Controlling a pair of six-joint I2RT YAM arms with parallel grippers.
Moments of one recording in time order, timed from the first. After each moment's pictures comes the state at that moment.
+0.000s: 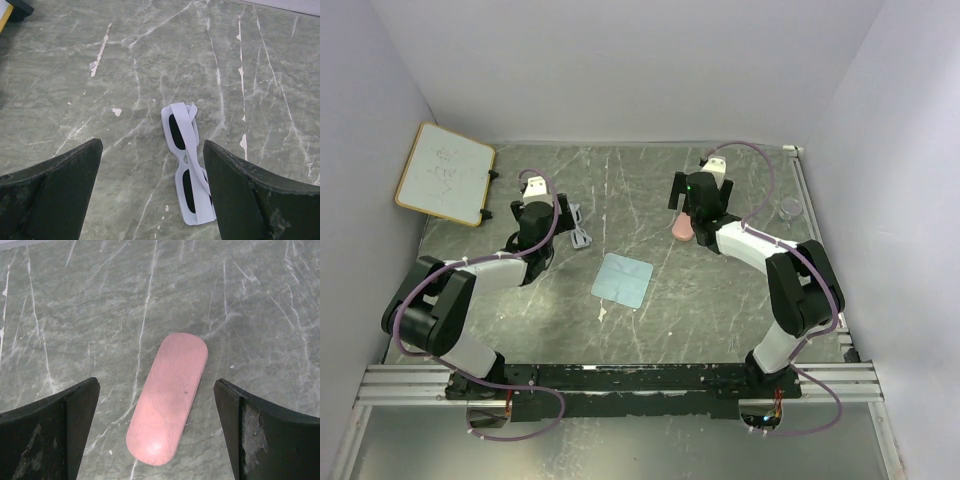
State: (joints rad) left arm -0.42 1.54 0.64 0.59 -0.47 -0.29; right arm 0.42 1.68 0.99 0.23 0.46 0.31
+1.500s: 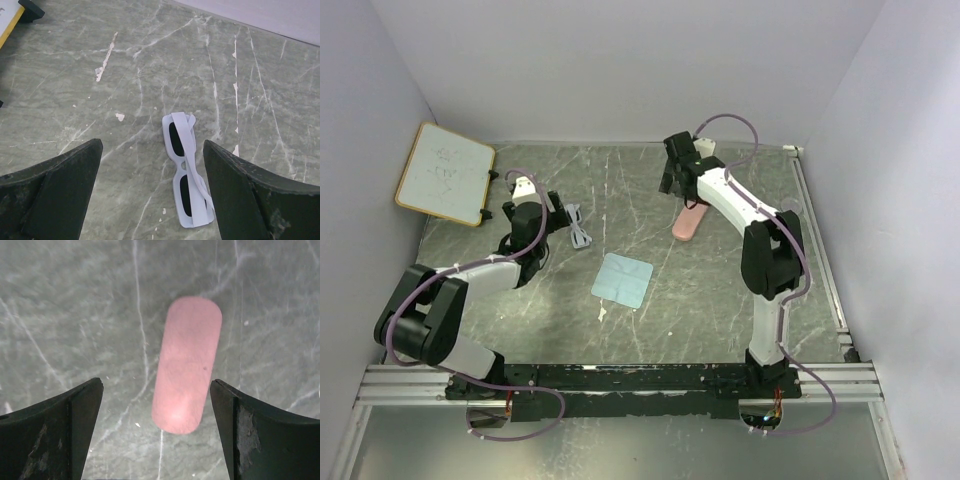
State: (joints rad) left arm -0.38 1.48 0.61 0.60 -0.45 -0.35; right arm 0.41 2.00 1.70 -0.63 0.43 0.58
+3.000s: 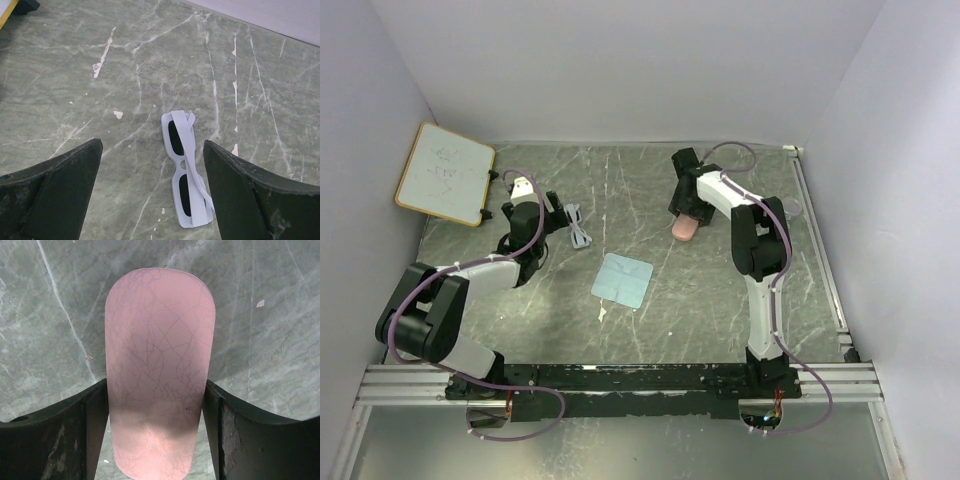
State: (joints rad) left arm -0.37 1.49 0.61 0.60 -0.42 -0.38; right arm 0.33 2.22 1.73 -0.74 0.31 0.69
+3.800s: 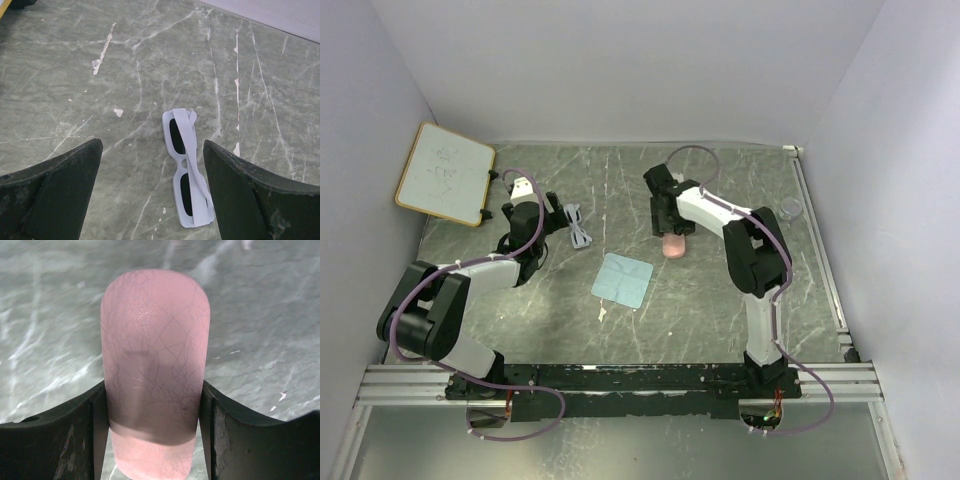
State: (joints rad) left arm -0.35 1.50 0.61 0.60 -0.41 -0.39; right arm 0.48 2.09 1.55 -0.68 0.34 0.41
